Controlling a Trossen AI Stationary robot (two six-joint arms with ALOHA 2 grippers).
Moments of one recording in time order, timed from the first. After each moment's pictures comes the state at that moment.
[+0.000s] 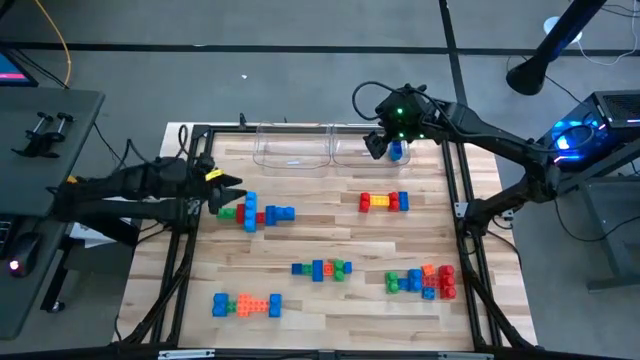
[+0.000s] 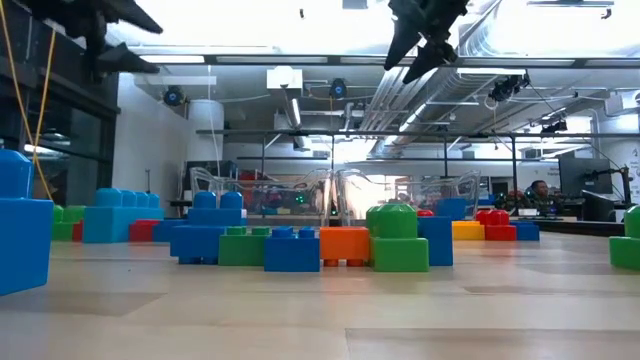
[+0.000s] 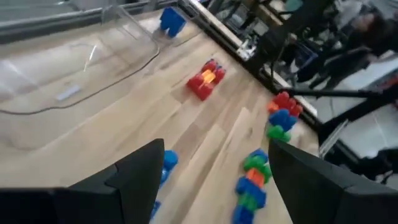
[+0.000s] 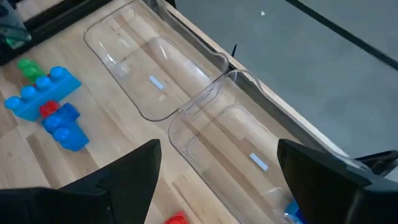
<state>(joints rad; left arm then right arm) 0.09 0.49 0.67 -0.63 -0.12 -0.66 -0.43 1.42 1.51 -0.90 0.13 0.21</state>
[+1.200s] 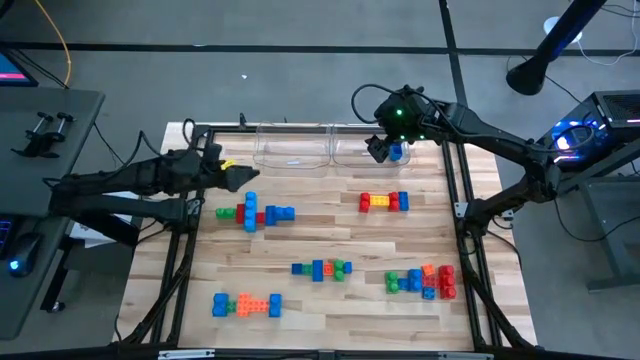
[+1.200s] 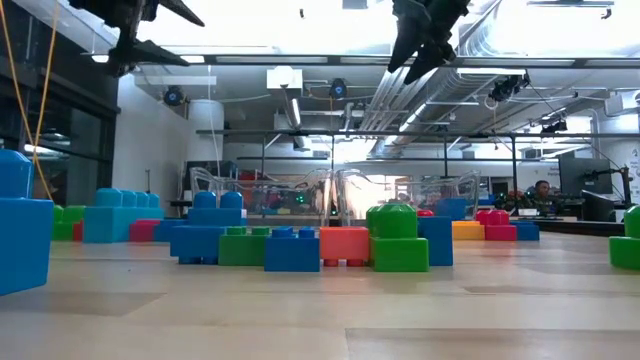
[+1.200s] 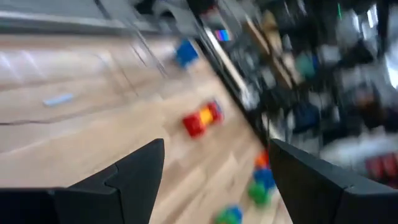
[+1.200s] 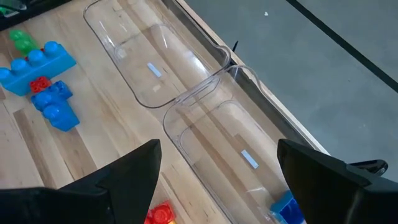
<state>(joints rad) 0.09 0.67 0.73 -0.45 -0.23 -0.89 -0.43 1.42 1.51 -0.92 0.13 0.13</state>
